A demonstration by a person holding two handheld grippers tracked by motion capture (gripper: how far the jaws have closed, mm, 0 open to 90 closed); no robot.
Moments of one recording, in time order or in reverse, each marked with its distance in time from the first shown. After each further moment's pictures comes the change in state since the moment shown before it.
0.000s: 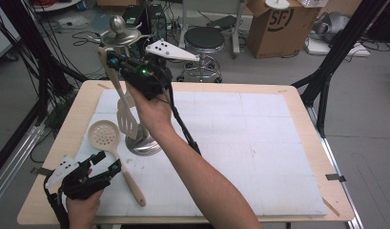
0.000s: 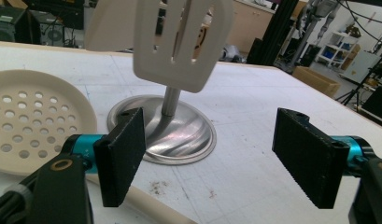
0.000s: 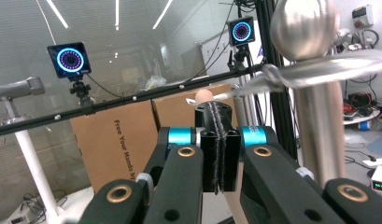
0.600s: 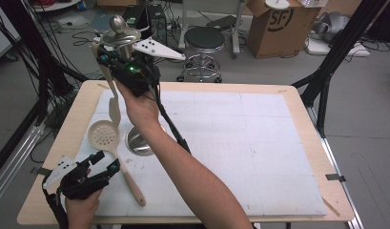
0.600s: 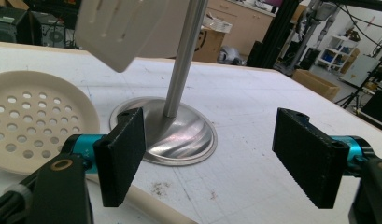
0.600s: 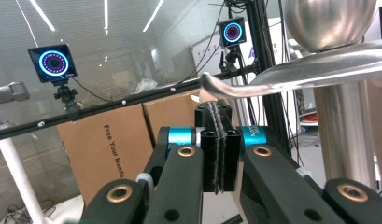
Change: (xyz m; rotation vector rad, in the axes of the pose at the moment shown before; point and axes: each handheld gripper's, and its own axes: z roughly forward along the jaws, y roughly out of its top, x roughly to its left) left arm 0.002 0.000 -0.001 -0.007 0.001 -0.006; right arm 0.000 -0.009 0.024 -0.015 -0.041 0.008
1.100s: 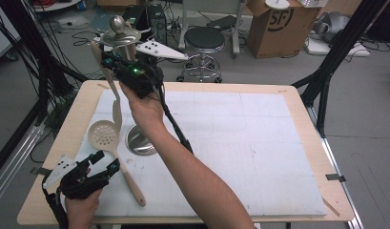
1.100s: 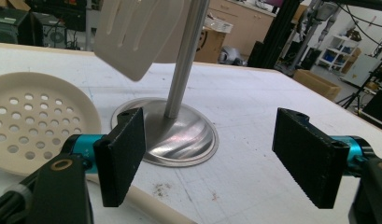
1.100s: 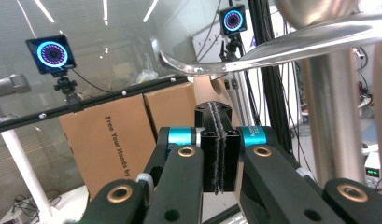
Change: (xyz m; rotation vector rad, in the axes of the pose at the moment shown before) left arm 0.000 0.001 0.000 -0.002 0.000 0.003; right arm -0.005 -0.002 -0.010 0.038 0.011 0.005
